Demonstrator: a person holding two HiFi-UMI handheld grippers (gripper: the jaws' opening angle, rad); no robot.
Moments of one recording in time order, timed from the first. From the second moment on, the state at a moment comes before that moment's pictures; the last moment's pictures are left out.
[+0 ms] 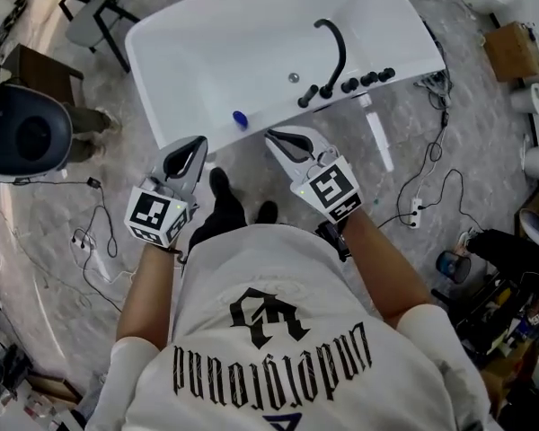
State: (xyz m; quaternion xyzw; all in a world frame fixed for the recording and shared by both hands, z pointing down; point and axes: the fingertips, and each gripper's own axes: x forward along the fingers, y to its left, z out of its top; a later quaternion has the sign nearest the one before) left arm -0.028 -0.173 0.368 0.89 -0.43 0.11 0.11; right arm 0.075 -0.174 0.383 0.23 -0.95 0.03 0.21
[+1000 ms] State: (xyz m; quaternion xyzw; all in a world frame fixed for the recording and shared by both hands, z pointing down) left arm -0.069 -0.078 0.287 0.86 -0.50 0.09 0.09; right arm 0.097 -0.119 0.309 0.23 -0.96 0.01 0.15
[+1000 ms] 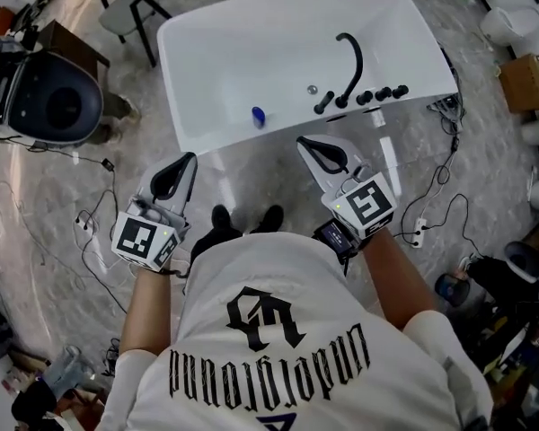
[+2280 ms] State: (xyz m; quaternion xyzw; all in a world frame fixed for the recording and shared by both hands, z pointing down) left arm -0.179 0.125 0.248 0.91 -0.41 0.04 0.06; right arm -0.027 0.115 0.277 0.31 -0.94 0.00 0.15
